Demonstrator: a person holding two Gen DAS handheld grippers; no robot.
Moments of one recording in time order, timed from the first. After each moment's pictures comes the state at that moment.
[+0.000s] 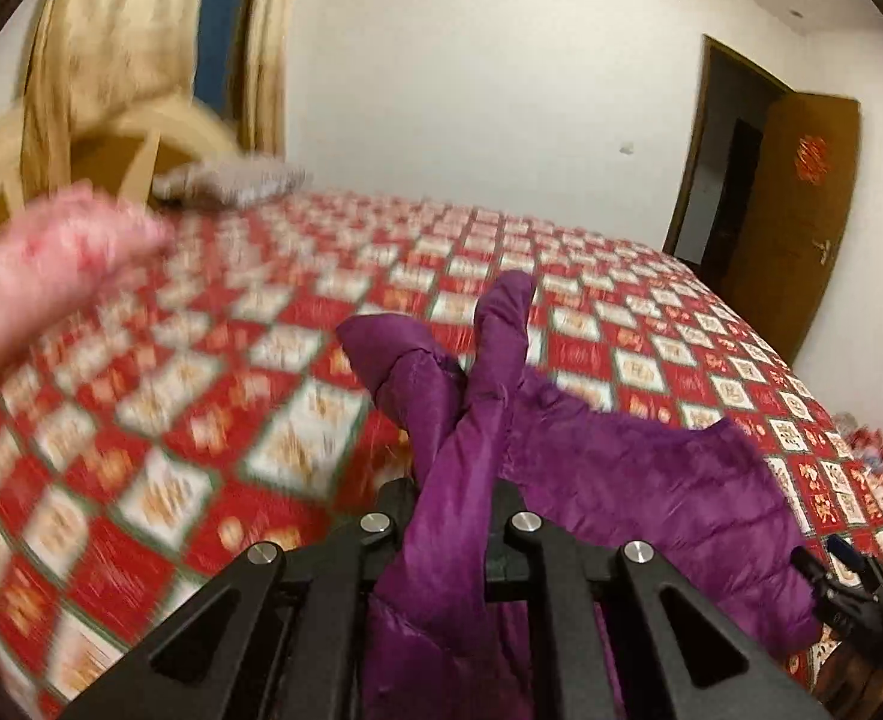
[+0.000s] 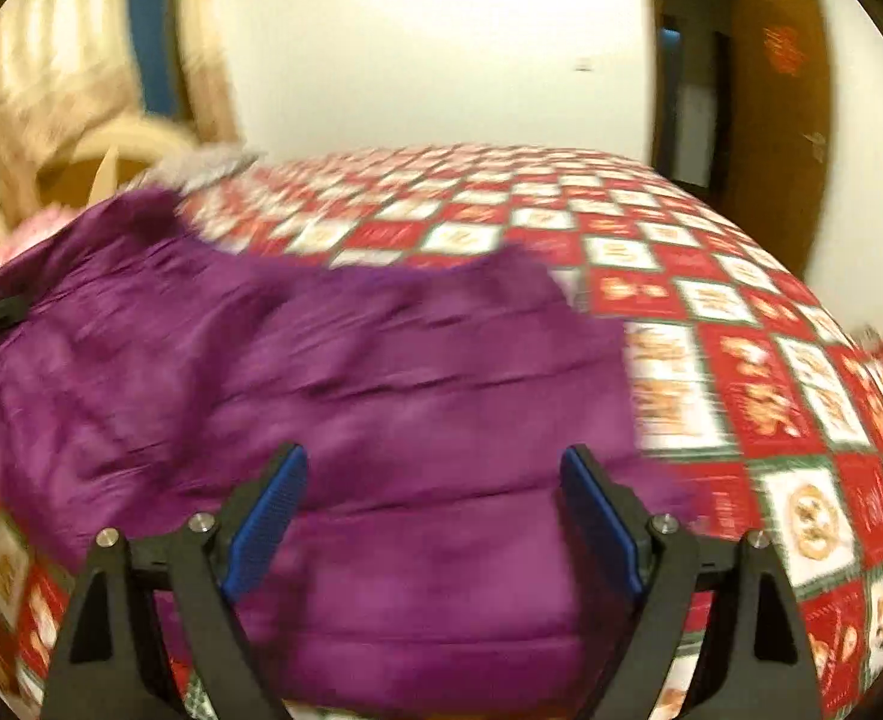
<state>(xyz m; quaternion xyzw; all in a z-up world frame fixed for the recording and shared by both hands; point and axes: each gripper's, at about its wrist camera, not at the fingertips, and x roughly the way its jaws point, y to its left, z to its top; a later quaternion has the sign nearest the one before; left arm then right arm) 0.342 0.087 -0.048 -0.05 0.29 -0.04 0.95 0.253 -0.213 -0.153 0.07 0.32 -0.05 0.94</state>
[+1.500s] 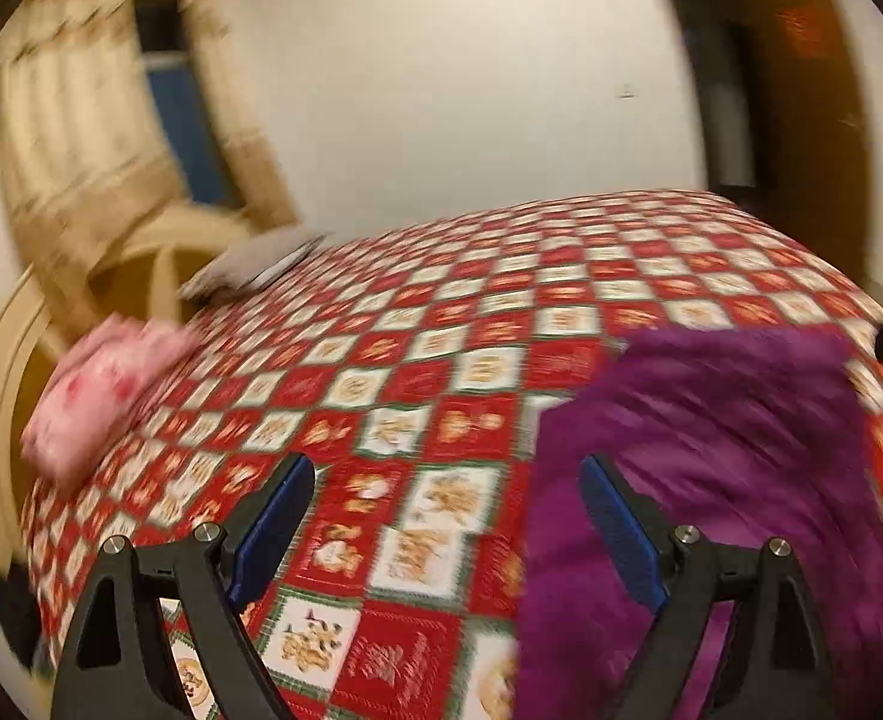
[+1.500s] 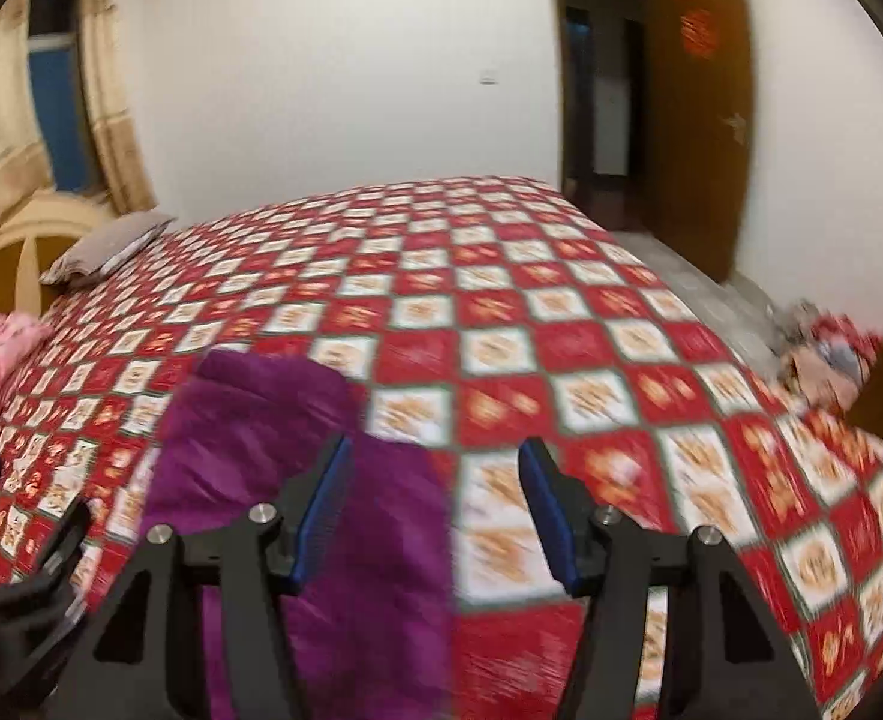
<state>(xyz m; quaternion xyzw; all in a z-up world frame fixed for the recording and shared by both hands) 0.405 -0.073 -0.064 0.09 0.29 0.06 0.95 0.344 -0.233 -0.029 0.06 0.34 -0.10 0.93</state>
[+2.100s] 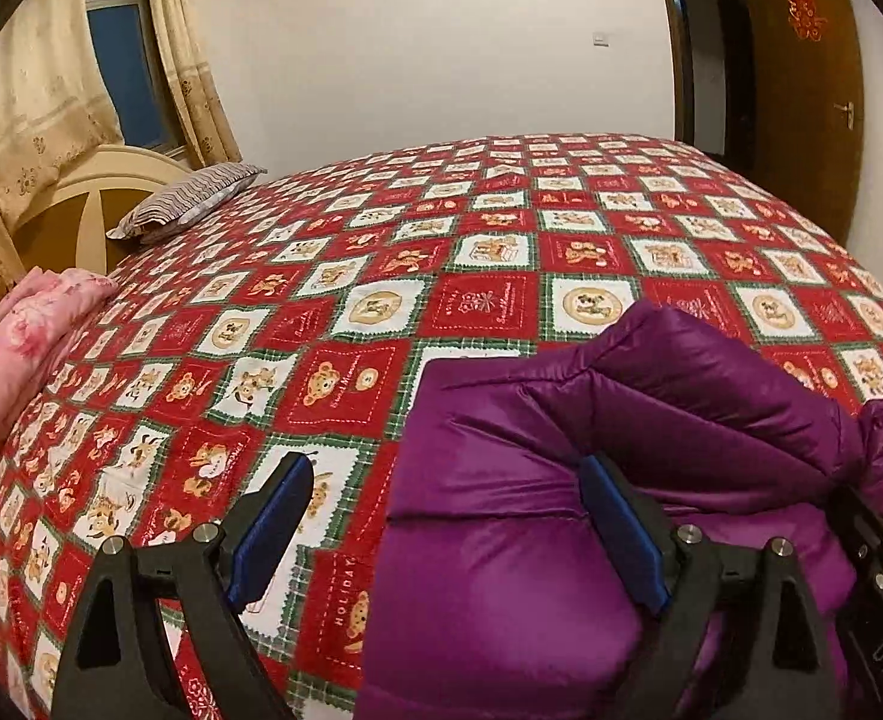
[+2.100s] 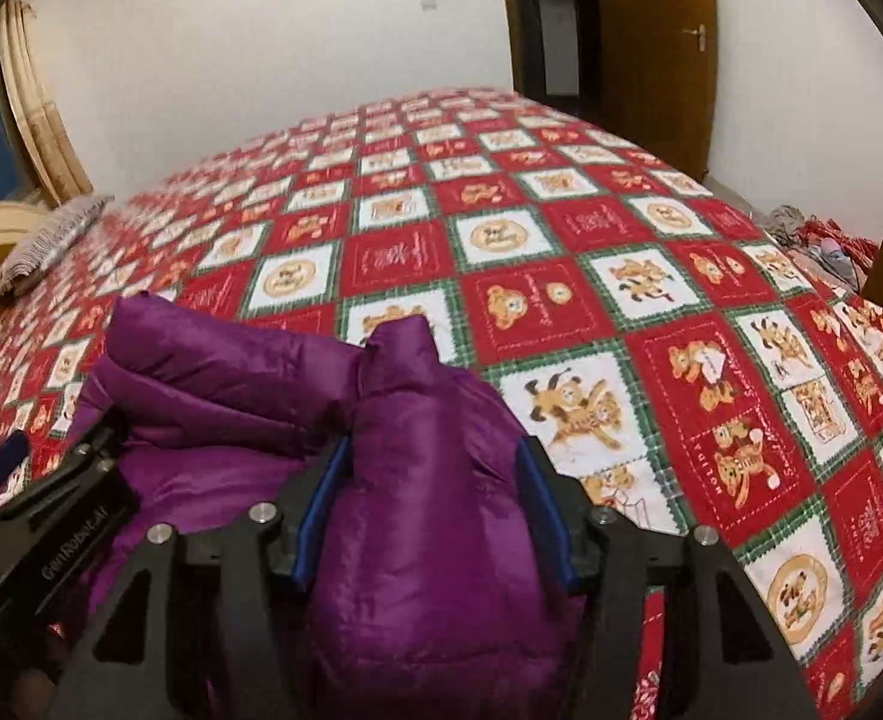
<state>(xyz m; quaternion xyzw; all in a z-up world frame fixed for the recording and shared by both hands) 0.466 -0.136 -0.148 0.07 0.36 0.00 0.93 0.376 -0.258 -0.148 0.12 0.39 -0.17 0.90</state>
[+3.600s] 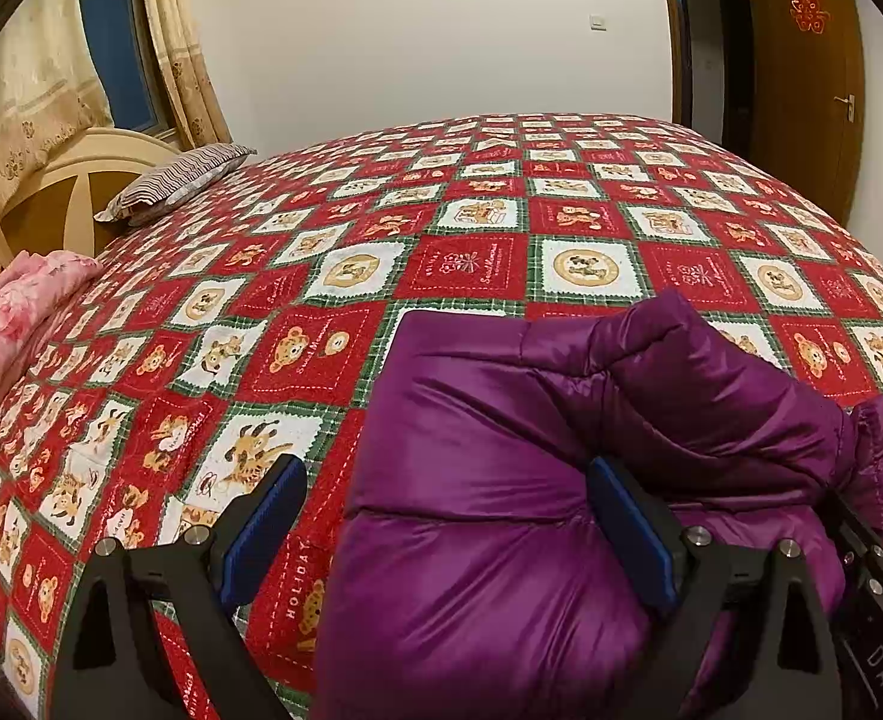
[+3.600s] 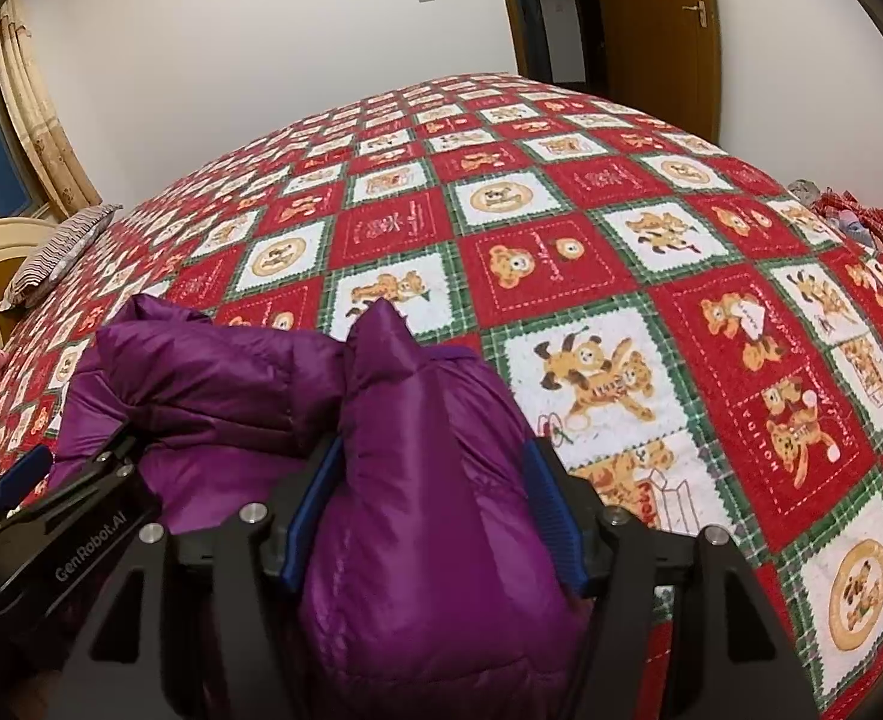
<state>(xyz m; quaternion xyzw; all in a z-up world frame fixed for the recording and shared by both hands) 0.472 -0.136 -0.177 0.06 0.38 -0.02 0.92 0.382 -0.271 -0.187 0.17 0.39 -0.15 0.89</state>
